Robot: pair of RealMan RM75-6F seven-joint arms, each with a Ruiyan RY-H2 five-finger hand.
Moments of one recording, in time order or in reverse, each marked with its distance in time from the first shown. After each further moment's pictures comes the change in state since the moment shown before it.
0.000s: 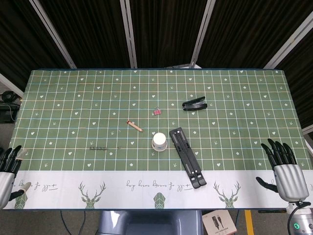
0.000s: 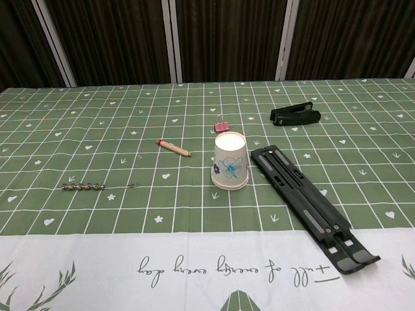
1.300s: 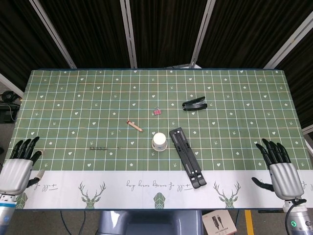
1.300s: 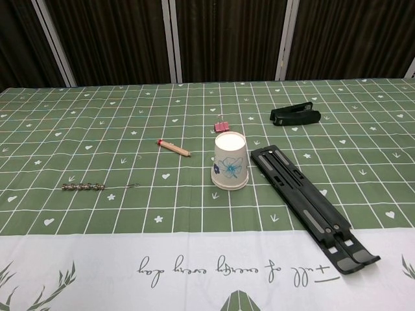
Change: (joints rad) left arm -0.074 -0.026 -0.169 -0.128 -0.102 -0.266 0.130; right arm 0.020 0.010 -0.009 -0.027 0.004 -0.044 0.022
